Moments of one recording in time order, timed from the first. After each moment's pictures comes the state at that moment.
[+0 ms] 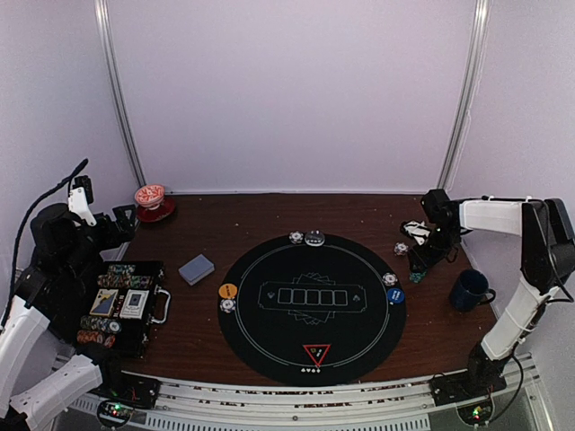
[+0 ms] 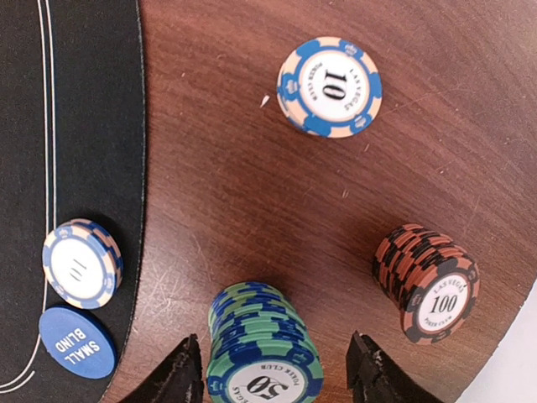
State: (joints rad) left arm -0.22 0.56 0.67 -0.28 -0.19 -0.28; right arm 0.15 1.67 1.08 -0.66 0.02 -0.34
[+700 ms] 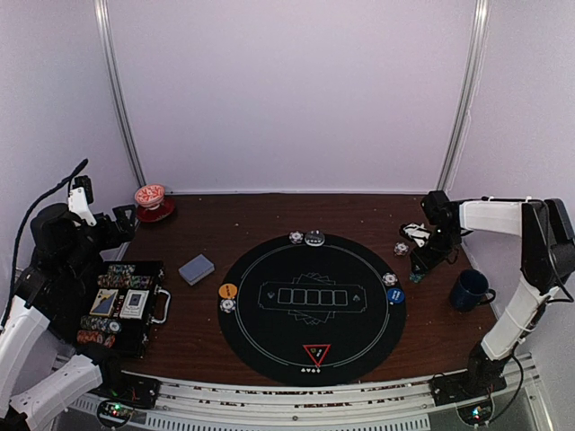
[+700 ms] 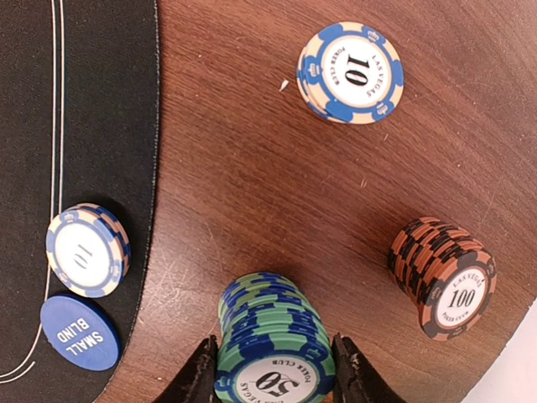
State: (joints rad) left arm -0.22 0.56 0.67 -0.28 -0.19 -0.28; right arm 0.15 1.67 1.07 -0.68 0.00 -0.36
